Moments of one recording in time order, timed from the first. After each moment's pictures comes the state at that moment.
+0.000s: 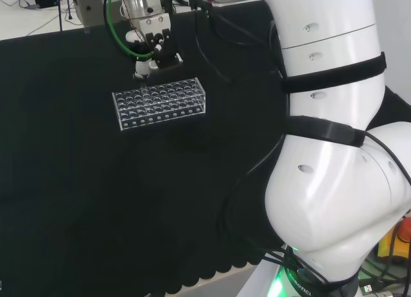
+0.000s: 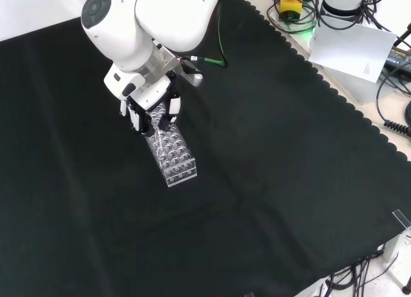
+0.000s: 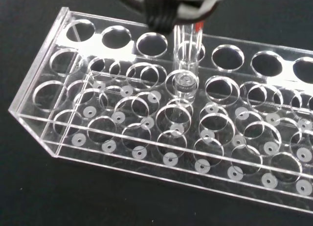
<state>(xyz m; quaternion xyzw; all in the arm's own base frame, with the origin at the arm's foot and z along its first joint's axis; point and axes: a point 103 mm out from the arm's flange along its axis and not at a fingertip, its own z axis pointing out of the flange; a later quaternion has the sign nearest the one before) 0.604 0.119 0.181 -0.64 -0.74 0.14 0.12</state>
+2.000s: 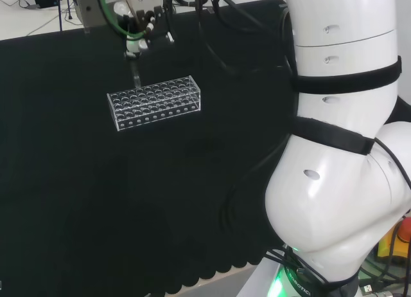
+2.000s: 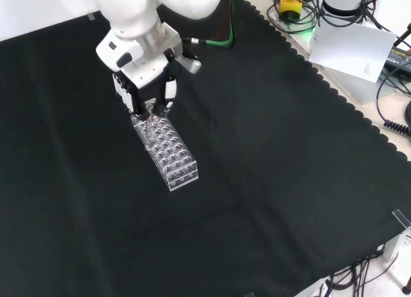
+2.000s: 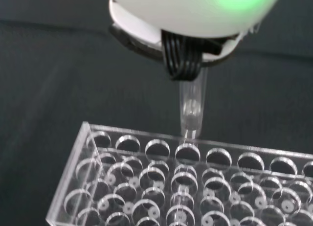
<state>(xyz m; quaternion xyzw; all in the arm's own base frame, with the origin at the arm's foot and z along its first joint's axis) 0.618 0.135 0.253 -0.65 -0.75 0.07 0.07</state>
